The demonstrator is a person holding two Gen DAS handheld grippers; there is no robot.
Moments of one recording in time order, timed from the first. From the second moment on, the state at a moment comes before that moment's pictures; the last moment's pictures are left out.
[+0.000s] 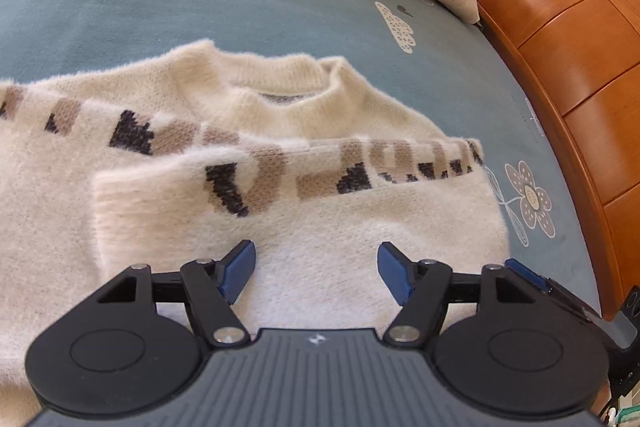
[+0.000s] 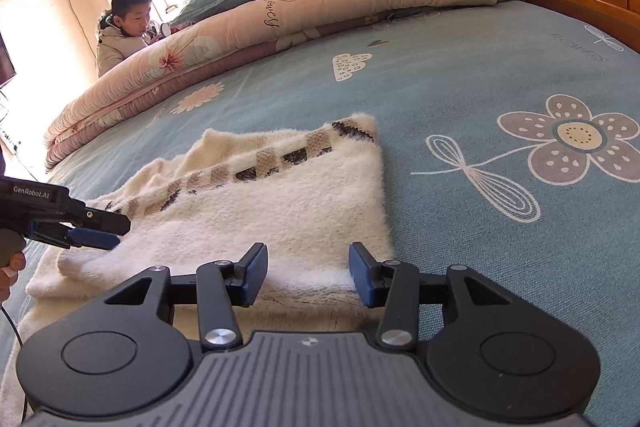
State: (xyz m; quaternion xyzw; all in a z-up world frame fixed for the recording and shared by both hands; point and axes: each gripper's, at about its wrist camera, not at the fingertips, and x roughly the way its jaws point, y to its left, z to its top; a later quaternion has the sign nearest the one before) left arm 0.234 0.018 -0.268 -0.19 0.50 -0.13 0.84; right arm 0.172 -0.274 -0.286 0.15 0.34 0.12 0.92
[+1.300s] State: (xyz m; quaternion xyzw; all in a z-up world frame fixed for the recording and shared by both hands) left arm 0.227 0.042 -0.254 -0.22 0.43 -0.08 0.87; right arm 0.169 -0.279 -0.285 0.16 0.33 0.13 0.92
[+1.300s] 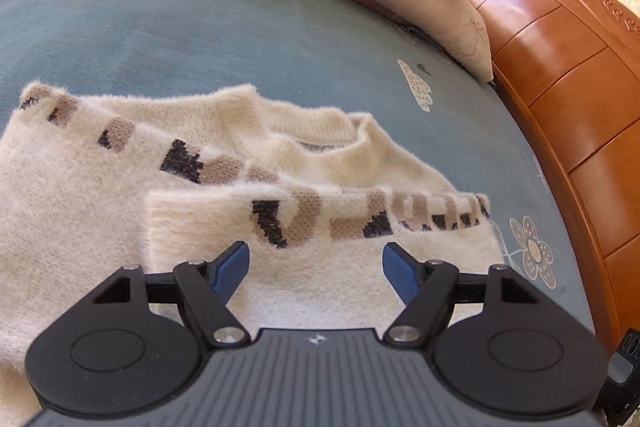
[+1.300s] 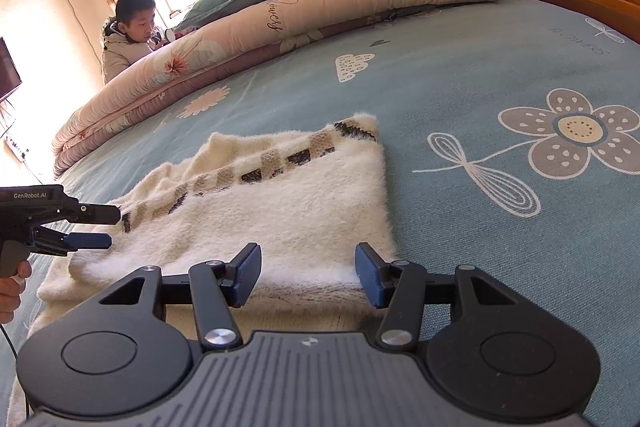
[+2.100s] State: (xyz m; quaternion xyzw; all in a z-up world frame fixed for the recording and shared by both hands) left arm 0.207 0.024 -0.244 -0.12 0.47 -0.02 0.87; right arm 0.162 -0.268 -0.276 0.13 0.33 0.12 0.93
